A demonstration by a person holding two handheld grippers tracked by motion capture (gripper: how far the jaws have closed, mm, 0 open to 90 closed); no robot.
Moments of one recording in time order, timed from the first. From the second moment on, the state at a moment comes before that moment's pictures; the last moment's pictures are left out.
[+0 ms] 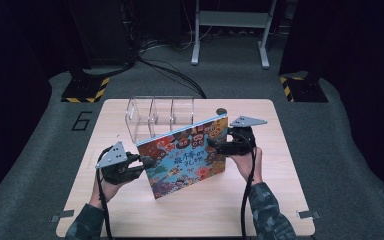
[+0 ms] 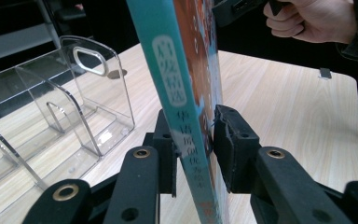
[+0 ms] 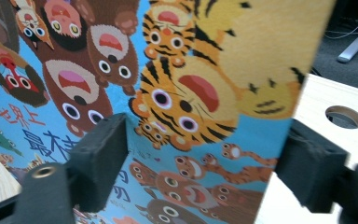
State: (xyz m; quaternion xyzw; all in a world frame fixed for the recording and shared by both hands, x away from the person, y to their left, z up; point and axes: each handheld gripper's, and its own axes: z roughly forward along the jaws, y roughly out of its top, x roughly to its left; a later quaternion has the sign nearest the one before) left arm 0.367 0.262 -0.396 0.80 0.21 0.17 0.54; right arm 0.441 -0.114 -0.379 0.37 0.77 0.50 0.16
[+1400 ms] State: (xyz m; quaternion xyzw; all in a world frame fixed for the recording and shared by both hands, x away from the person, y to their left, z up) left arm 0.387 0.236 -0.357 0.82 0.23 0.08 0.53; right arm 0.419 -0.118 -0.381 0.35 0.77 0.50 0.18
